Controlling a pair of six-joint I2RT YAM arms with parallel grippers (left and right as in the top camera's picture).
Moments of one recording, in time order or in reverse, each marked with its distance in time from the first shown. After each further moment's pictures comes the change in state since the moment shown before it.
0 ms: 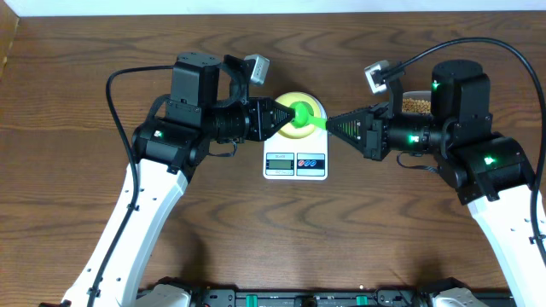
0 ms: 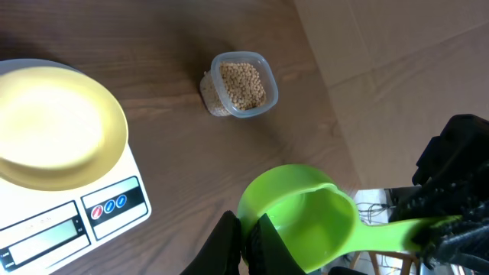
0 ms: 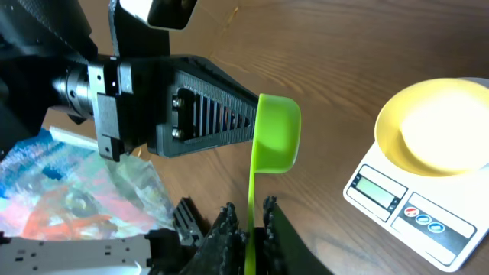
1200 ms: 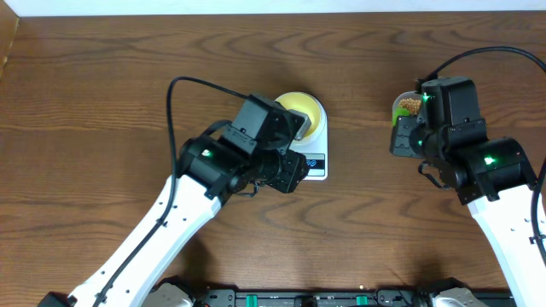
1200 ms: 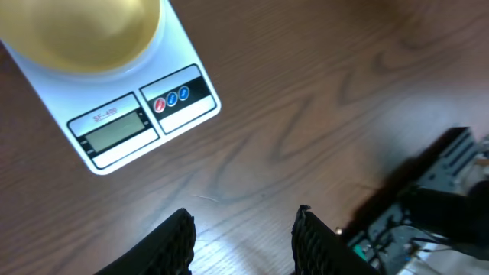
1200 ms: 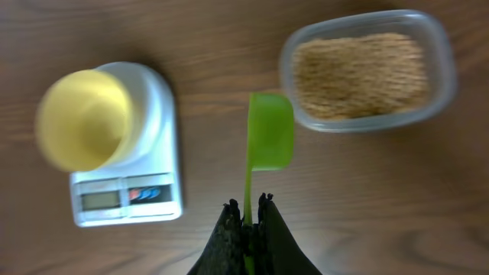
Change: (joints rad) left arm -0.304 0.003 0.002 -0.341 -0.440 0.219; right arm 0.001 0.000 0.001 -0.318 0.962 0.088
